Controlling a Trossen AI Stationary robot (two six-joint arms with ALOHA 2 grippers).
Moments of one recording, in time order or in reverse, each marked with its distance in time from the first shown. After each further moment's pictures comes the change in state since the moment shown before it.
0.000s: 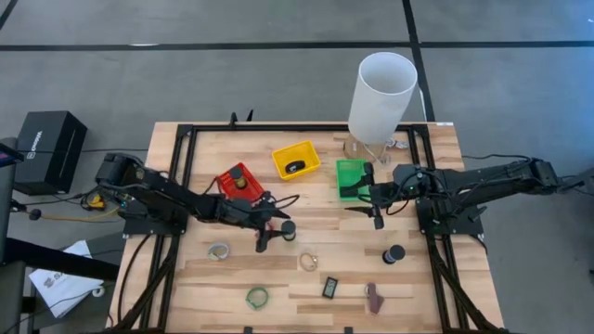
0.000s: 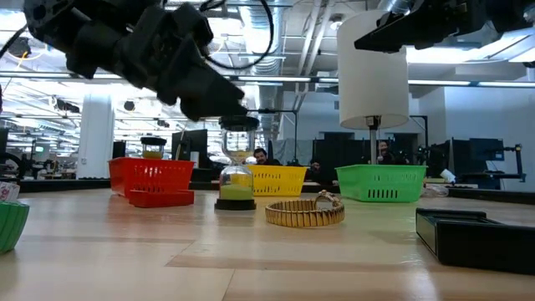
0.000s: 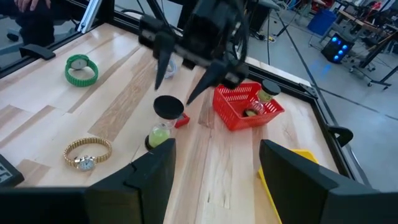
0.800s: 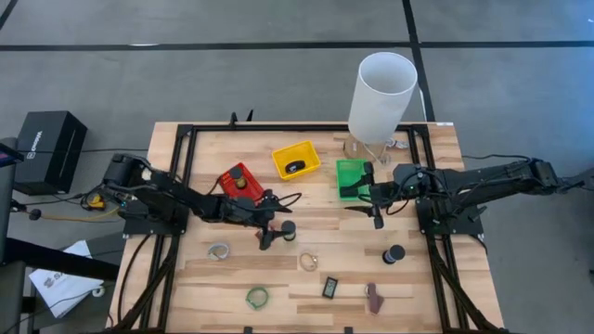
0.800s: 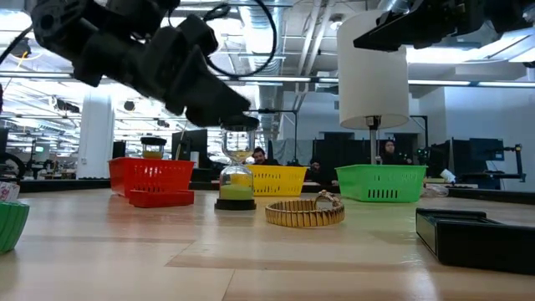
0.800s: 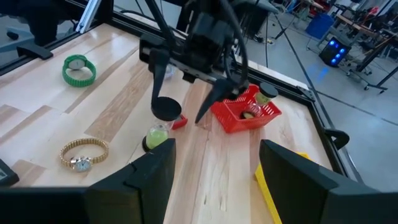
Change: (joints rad) left arm 0.021 0.081 0.000 0.060 -0.018 0.037; right arm -0.004 0.000 0.000 0.010 0.000 -0.015
